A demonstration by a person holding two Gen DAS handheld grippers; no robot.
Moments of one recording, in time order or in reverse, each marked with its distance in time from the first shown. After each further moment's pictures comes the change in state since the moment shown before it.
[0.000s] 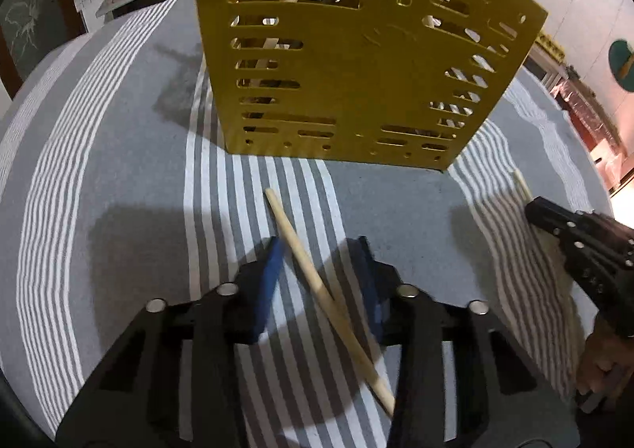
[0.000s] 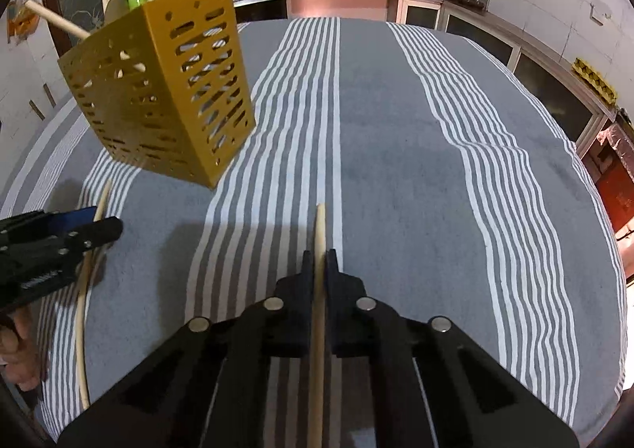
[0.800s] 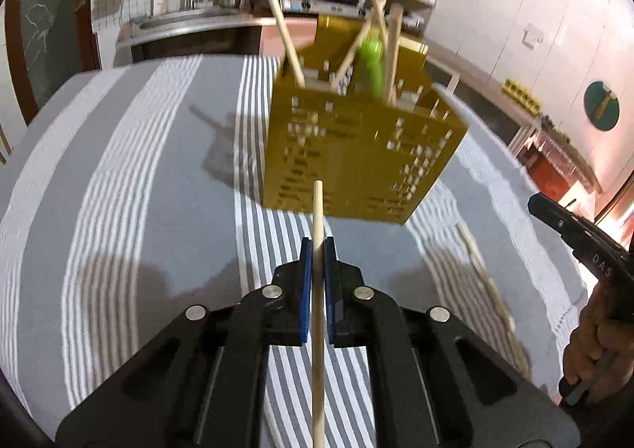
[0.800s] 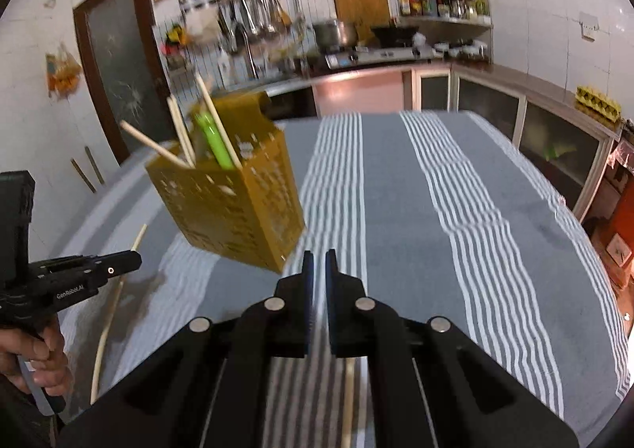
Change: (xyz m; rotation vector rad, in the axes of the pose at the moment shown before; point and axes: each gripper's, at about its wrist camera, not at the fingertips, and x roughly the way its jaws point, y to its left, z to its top) left arm -0.100 0.023 -0.005 -0.055 -0.234 -0.084; right arm -0.094 -0.007 0.012 0.046 -0.328 0.149
